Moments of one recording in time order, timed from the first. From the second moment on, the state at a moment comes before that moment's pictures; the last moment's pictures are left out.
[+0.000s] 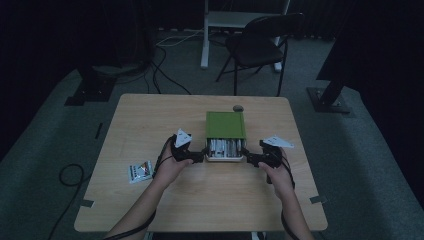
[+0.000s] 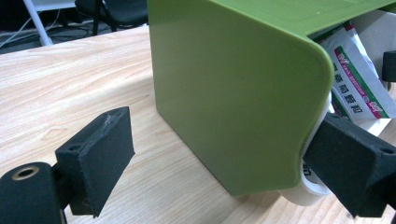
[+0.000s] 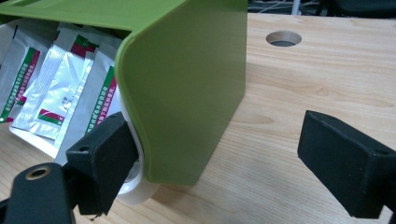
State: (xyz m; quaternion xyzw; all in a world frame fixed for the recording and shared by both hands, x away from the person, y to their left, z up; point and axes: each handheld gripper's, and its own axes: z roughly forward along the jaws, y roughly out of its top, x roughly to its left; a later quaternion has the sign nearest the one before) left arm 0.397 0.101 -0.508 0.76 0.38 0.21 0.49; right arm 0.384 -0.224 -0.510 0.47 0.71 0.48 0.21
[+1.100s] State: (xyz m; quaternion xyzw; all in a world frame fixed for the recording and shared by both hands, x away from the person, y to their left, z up) left arm 0.373 0.093 -0.501 0.74 0.37 0.21 0.52; right arm 0.371 -0.213 -0.503 0.46 0.70 0.49 0.22
